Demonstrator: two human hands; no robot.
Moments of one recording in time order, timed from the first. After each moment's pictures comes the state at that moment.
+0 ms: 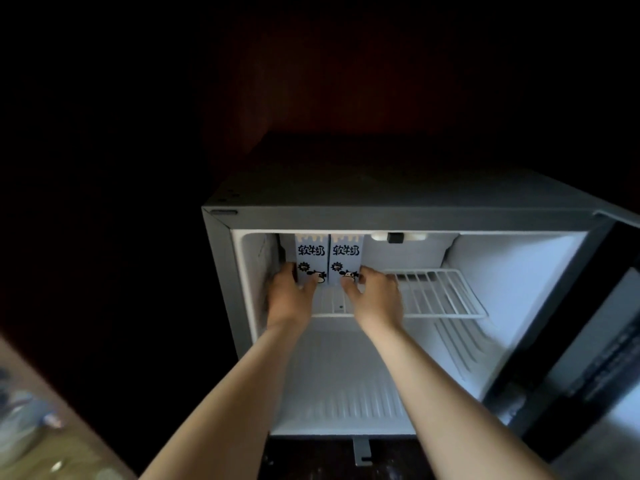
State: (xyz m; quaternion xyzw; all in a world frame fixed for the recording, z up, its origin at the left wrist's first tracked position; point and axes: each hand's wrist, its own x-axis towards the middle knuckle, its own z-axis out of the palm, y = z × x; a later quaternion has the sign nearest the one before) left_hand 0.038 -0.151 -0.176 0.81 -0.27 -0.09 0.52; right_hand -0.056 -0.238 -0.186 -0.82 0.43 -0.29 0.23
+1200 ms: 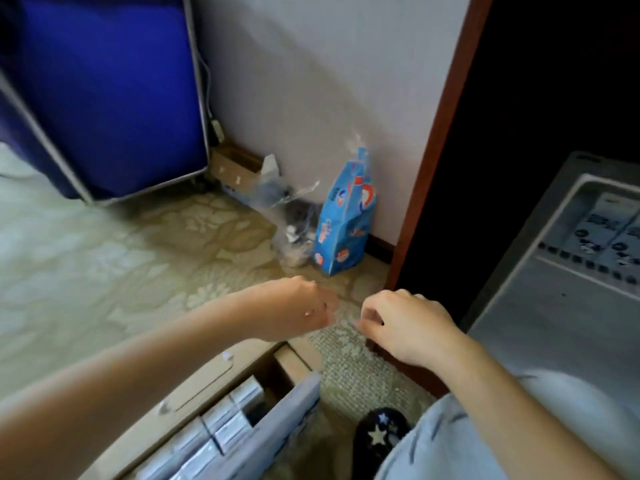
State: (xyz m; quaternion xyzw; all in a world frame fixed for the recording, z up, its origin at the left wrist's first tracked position) left_hand -0.035 0.320 -0.119 0.90 -0.41 -0.13 0.07; right_hand -0.100 0.153 -0.106 -0.99 0.00 0.11 0.07
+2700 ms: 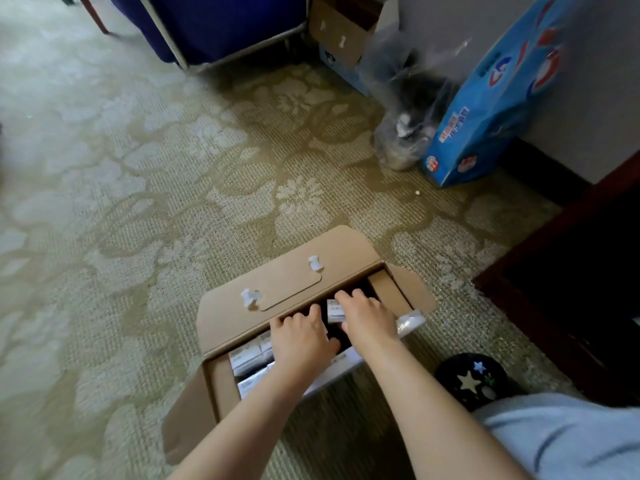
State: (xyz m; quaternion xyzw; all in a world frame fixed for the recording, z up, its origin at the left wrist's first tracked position) left_hand -0.083 0.395 -0.341 0.97 0.10 -0.22 0.05; right_hand -0.048 0.290 -0.342 -0.96 -0.16 0.22 0.12
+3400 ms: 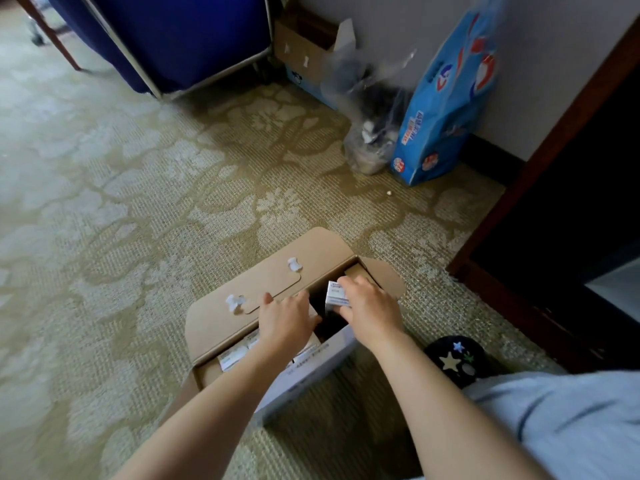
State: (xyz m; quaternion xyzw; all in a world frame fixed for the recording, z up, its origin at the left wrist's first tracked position) left_hand -0.068 0.397 -0.332 0.99 0.00 -0.16 -0.02; right_hand -0.060 0.255 -0.322 -0.97 -0.11 0.10 0.19
